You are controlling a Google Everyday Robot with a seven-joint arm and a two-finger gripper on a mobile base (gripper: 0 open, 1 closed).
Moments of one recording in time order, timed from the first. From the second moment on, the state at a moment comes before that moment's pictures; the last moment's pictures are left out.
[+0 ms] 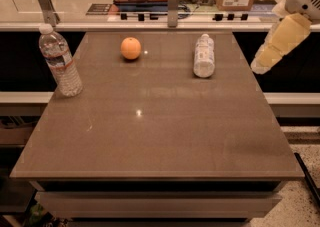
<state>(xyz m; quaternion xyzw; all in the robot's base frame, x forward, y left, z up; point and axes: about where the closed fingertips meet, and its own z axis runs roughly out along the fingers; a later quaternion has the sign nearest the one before) 0.526 -0.221 1.005 -0.50 0.83 0.02 0.24</state>
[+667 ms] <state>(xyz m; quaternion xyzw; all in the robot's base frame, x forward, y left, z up) 0.570 -0.226 1.007 -0.36 0.90 0.02 0.25</state>
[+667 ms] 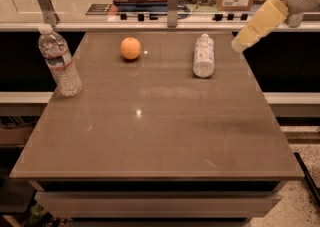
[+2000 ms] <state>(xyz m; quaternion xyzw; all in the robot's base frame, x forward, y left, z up) 0.589 -0.226 0.985 -0.18 0.95 -0.03 0.24</state>
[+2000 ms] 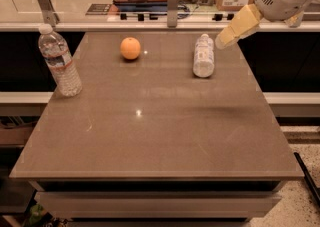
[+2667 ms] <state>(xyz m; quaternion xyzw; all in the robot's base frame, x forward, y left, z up) 0.611 -0.230 0.985 -0.11 0.97 0.00 0.20</state>
